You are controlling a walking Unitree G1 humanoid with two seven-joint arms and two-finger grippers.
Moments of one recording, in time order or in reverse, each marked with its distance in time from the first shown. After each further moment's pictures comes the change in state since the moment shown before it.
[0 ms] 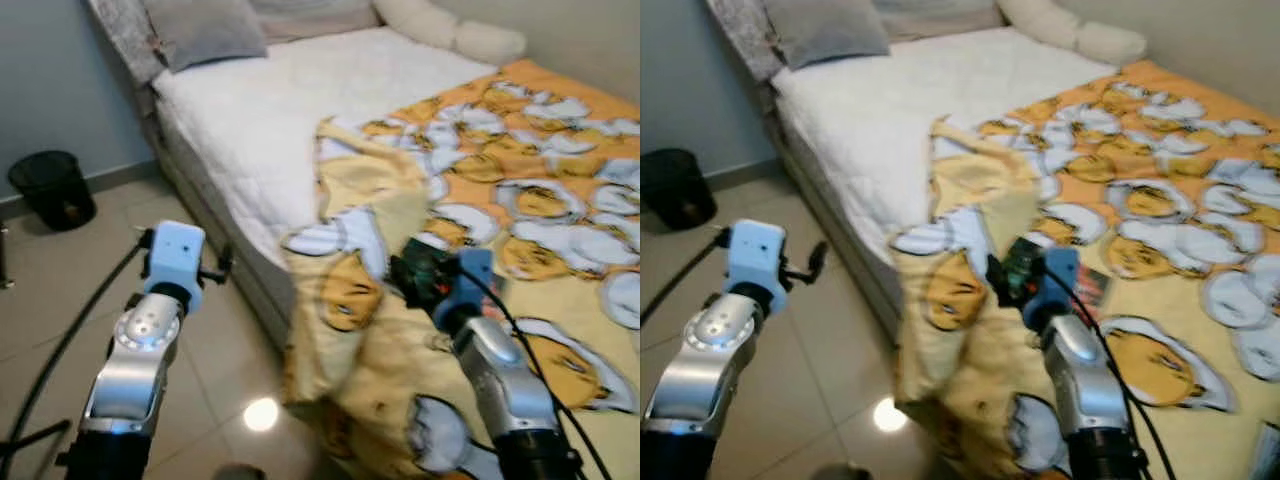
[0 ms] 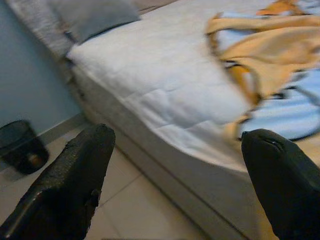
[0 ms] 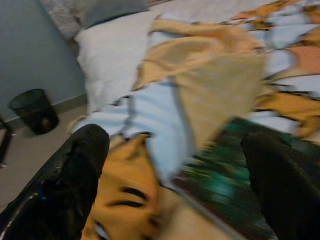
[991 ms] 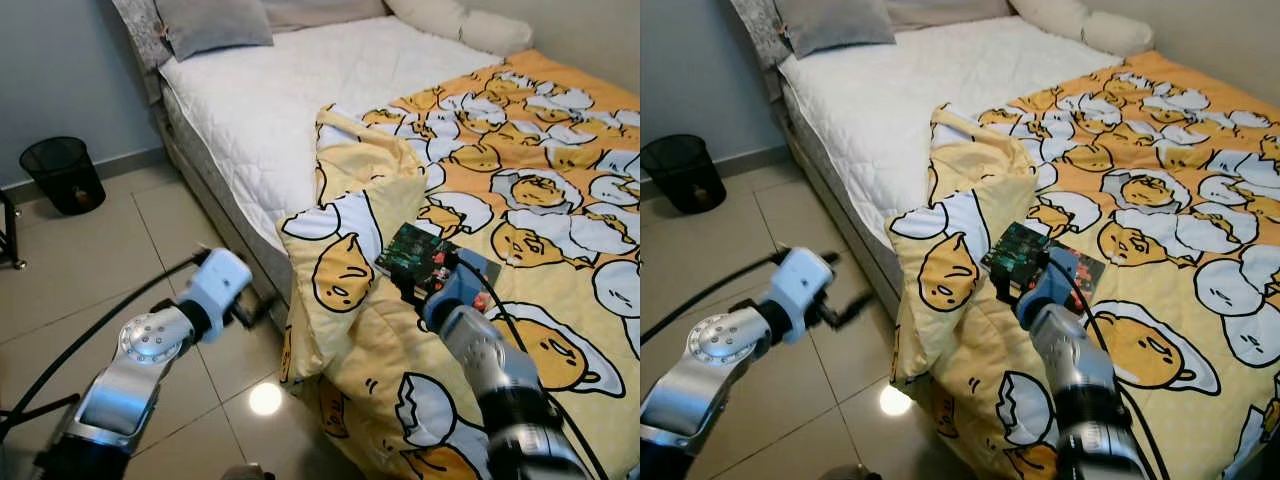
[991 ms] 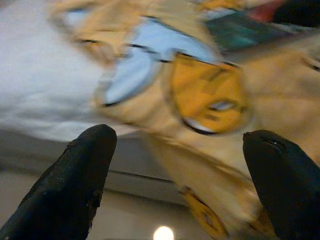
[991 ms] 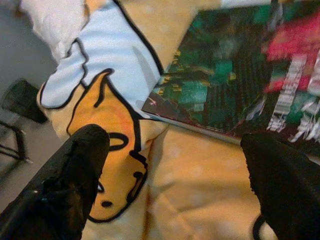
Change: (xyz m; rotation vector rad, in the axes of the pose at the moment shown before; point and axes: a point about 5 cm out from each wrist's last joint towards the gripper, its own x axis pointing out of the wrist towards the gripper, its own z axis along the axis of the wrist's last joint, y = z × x) left arm -0.016 -0.031 -0.009 0.221 0.028 -0.613; right arm 0.031 -0.013 -0.020 0.397 0.254 -0.201
